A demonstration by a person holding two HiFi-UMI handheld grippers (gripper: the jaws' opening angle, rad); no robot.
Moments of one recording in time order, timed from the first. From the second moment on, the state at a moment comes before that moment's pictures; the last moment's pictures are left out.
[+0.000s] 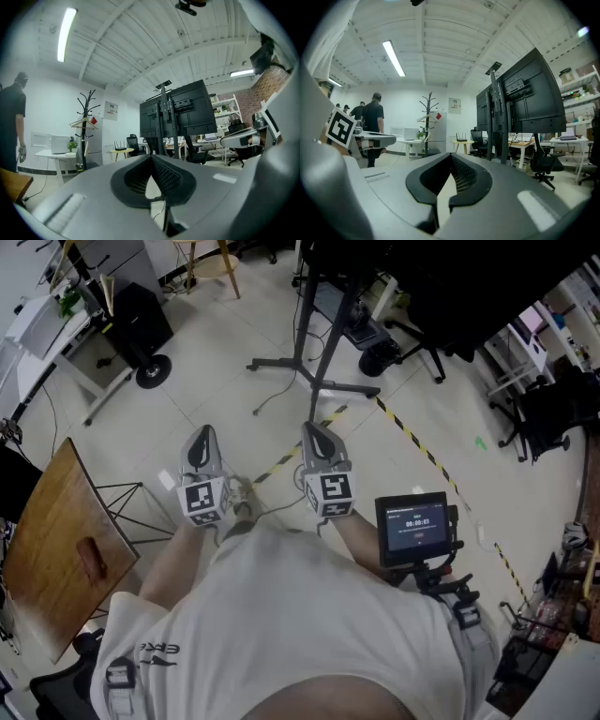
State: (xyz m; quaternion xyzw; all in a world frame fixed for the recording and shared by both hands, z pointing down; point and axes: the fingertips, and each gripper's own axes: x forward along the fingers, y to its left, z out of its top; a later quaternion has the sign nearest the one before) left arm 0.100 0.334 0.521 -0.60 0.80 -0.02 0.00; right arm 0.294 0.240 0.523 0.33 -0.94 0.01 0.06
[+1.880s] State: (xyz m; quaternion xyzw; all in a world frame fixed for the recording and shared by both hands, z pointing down) left arm -0.104 -0.068 0.558 -0.64 0.77 -0.04 -0.05; right arm 0.095 -0.150 0.533 0.41 -0.91 -0.02 0.10
